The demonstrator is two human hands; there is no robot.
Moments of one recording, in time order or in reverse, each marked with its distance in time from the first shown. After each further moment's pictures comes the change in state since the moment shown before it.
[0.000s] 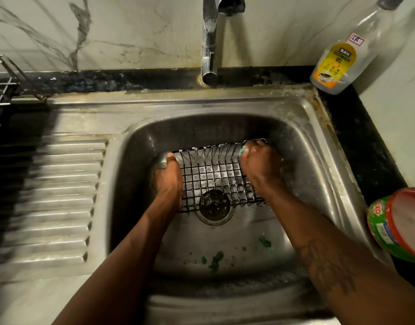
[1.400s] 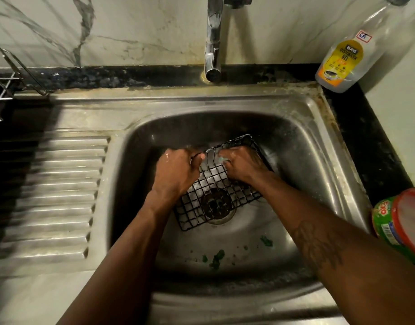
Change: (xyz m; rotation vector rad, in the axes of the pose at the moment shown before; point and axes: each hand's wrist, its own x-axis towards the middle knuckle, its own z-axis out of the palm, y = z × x) left_hand -0.009 0.023 -0.010 1.022 -0.061 1.198; right_hand 0.009 -0.015 0.016 0.037 -0.303 -0.390
